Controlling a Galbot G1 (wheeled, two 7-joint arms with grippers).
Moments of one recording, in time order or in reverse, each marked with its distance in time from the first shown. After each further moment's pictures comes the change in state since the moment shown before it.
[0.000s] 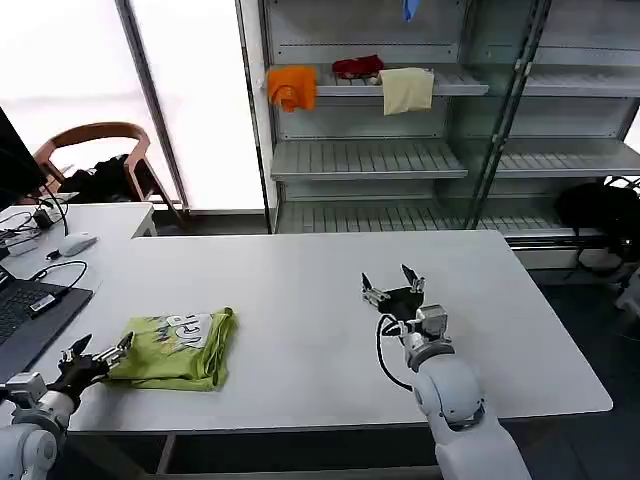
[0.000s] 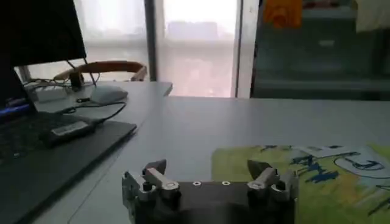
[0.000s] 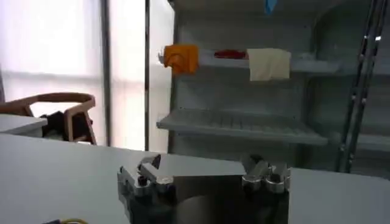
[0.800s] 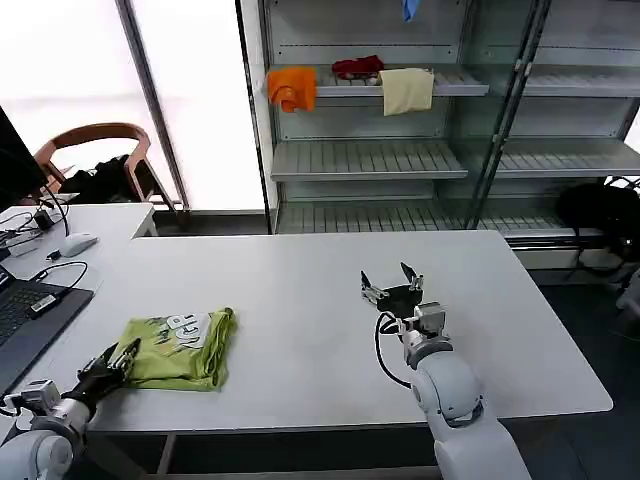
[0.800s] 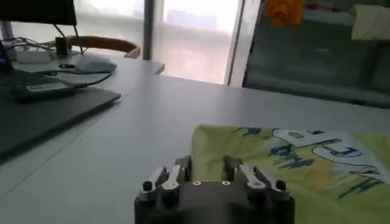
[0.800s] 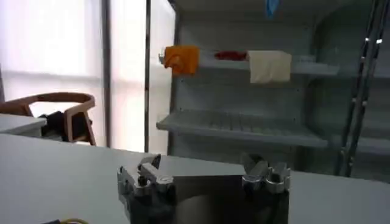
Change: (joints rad) left arm -0.006 -0.035 0.033 0.040 -0.080 0.024 0.004; right arm 0.007 -0.002 -0.004 -0.010 -0.008 -0.002 0.001
